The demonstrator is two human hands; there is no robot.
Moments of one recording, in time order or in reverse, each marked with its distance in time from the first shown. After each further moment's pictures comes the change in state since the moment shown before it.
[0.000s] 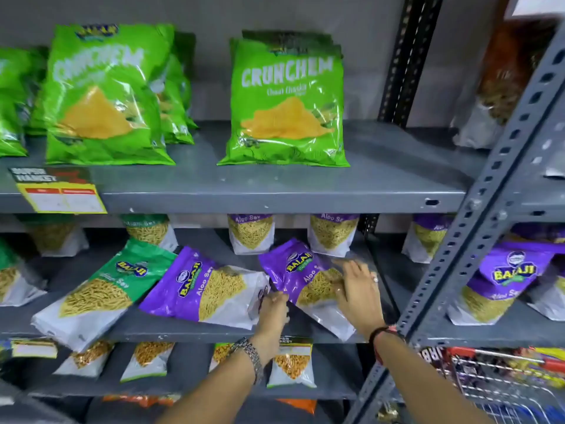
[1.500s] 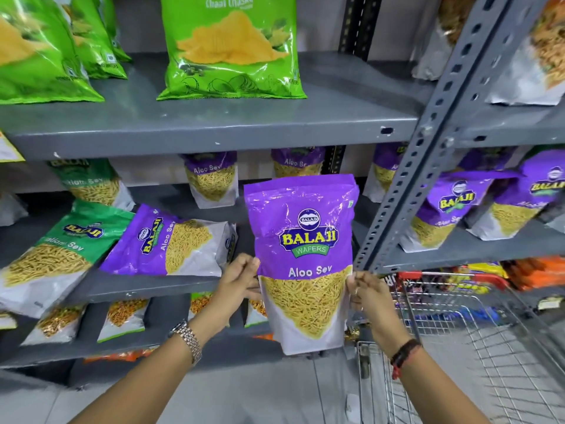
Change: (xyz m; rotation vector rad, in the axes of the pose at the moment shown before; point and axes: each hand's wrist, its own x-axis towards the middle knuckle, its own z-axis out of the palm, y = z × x) left_hand -0.057 -0.010 -0.037 0.208 -0.405 0.269; right_hand -0.128 0.035 -0.032 1.142 -0.059 0.765
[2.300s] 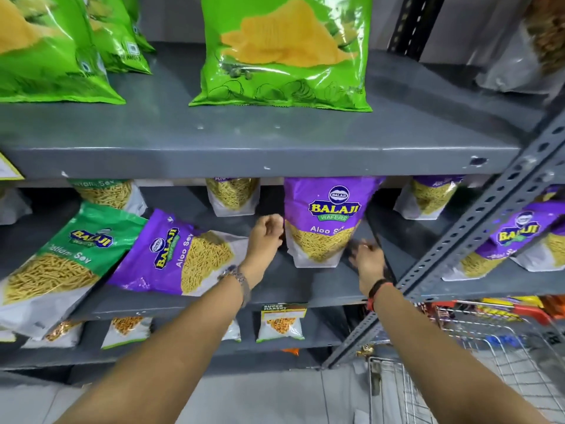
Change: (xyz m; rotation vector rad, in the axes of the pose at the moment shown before) left_hand 0.145 0.020 -0.022 -0.015 0.192 -0.058; right_hand 0.161 -0.019 0.091 -0.026 0.314 0.074
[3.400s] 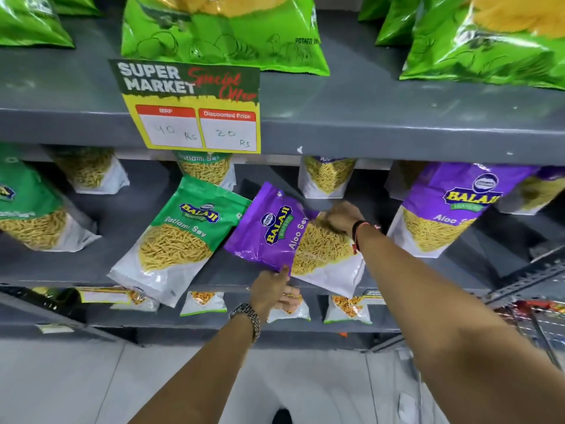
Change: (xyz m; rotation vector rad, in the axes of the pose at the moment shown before) left_hand -0.062 -0.072 -0.216 0.059 0.001 -0.527; right_hand -0.096 -0.026 0.236 -1.010 -0.441 -0.285
